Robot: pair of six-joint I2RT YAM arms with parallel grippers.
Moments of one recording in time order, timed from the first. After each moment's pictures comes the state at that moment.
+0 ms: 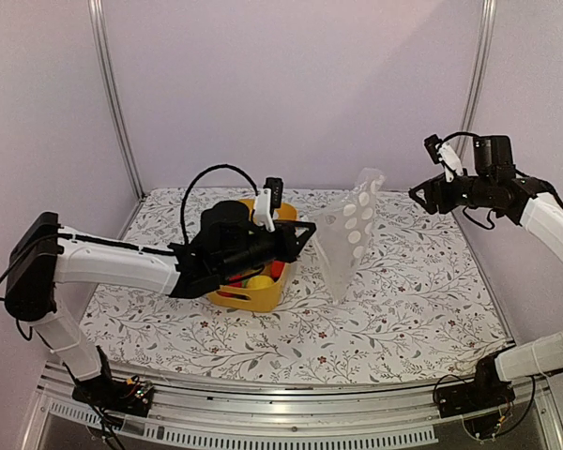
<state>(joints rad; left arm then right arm) -1.01 1.64 0.98 0.57 -0.10 -0.58 0.22 1.25 1.18 -0.48 -0.30 -0.20</state>
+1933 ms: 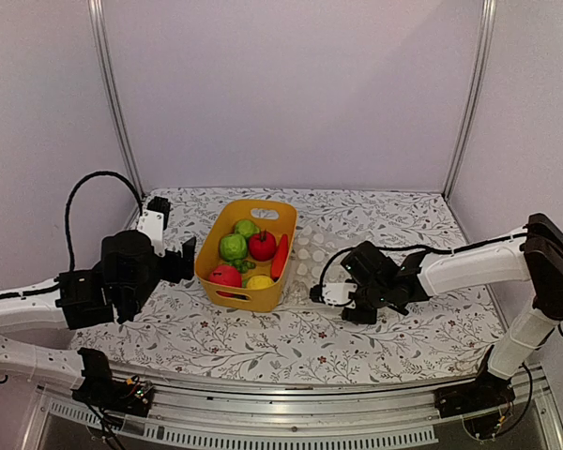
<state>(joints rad) -0.99 0.90 0.60 -0.05 -0.89 -0.13 0.92 1.64 0.87 -0.26 0.16 -0.63</state>
